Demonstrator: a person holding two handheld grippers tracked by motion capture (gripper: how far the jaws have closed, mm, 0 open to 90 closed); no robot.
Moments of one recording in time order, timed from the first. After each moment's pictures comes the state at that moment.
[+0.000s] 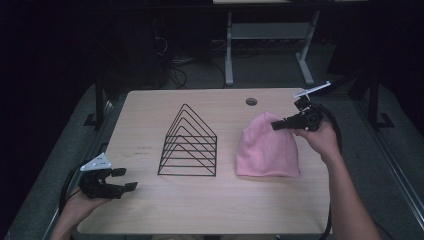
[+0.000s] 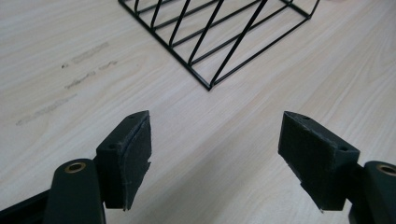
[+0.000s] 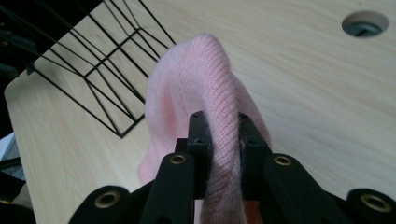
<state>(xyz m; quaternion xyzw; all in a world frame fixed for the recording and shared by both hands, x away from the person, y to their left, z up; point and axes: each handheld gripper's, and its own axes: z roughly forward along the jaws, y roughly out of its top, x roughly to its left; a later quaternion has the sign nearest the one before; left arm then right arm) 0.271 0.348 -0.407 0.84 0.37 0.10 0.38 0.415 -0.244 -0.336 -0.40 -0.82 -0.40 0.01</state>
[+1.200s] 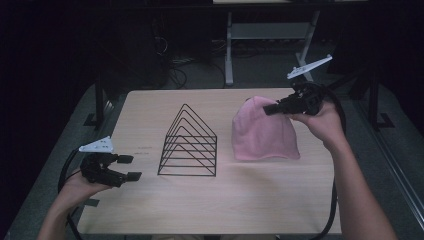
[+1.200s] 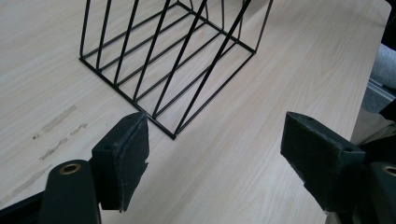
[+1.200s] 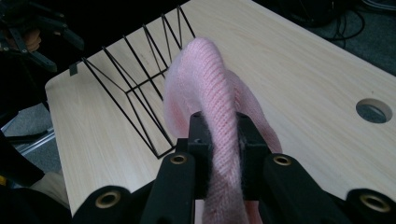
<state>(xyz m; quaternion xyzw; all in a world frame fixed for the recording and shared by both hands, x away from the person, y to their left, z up) 0.293 0.328 -0.357 0.86 0.31 0.05 0.40 0.397 -0.210 -0.250 -0.31 -0.85 -0.43 -0.03</state>
